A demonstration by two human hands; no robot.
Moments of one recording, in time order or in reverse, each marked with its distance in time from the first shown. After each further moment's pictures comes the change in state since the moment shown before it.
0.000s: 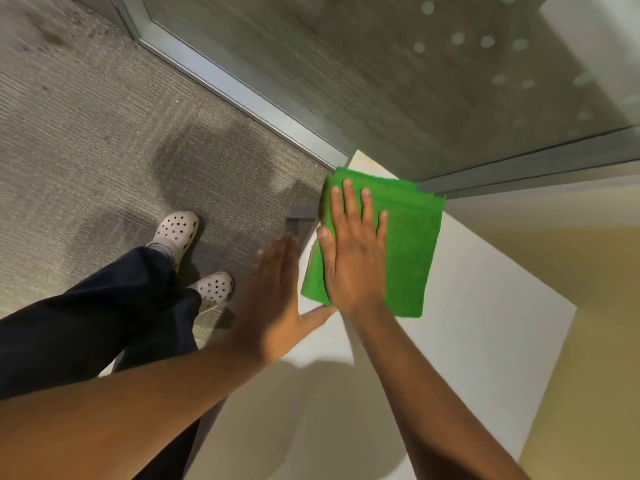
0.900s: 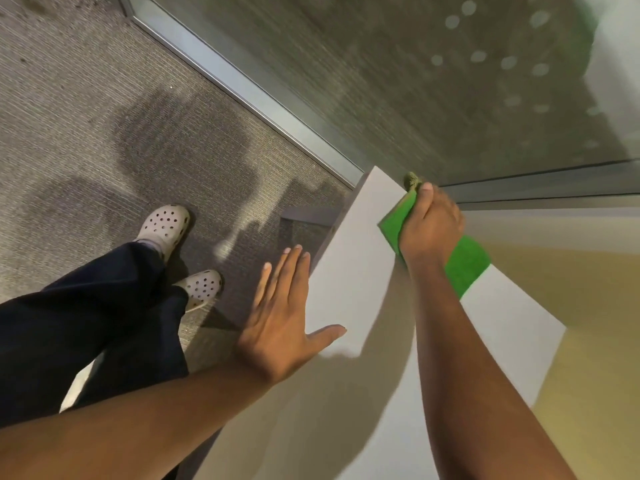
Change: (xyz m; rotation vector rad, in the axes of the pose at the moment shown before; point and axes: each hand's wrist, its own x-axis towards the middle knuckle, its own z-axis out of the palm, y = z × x) left_hand 0.004 0.000 0.007 -0.118 0.047 -0.040; right_hand 0.089 0.075 -0.021 0.108 0.294 0.485
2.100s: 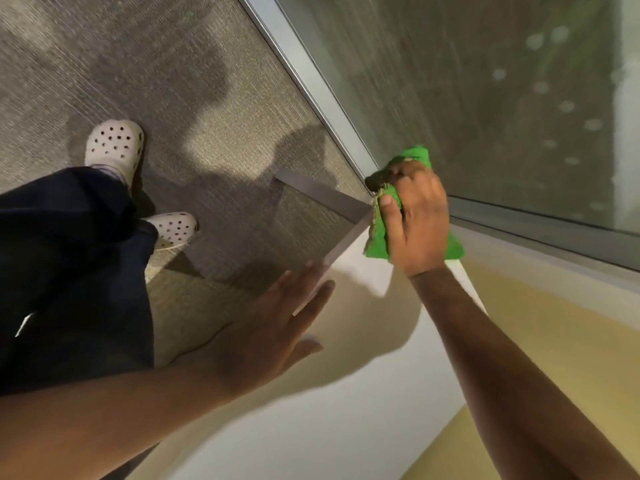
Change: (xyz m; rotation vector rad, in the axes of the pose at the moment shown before) left_hand -0.027 -0.009 -0.010 -0.061 -0.023 0.252; right_hand 0.010 -0.051 -0.005 -0.069 -0.353 -0.893
